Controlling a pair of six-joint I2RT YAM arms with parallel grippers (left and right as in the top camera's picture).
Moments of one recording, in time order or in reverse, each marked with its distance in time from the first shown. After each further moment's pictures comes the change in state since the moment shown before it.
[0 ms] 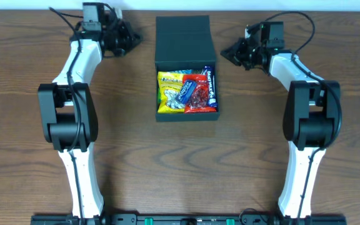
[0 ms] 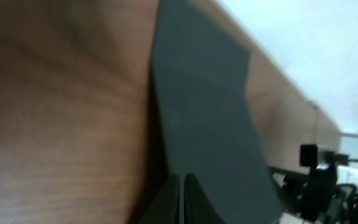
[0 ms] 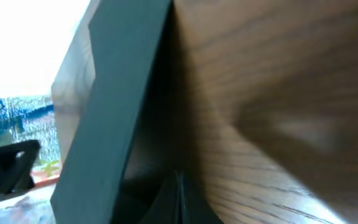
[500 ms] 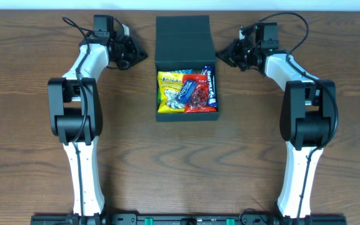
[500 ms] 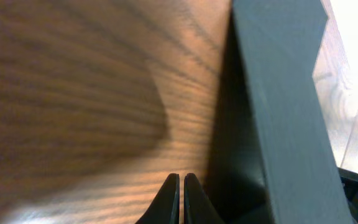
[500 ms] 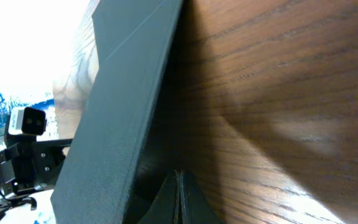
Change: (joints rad) left arm -0.019 0.104 0.000 -0.024 -0.013 0.033; right arm 0.028 0.003 0.000 0.020 0.004 0.006
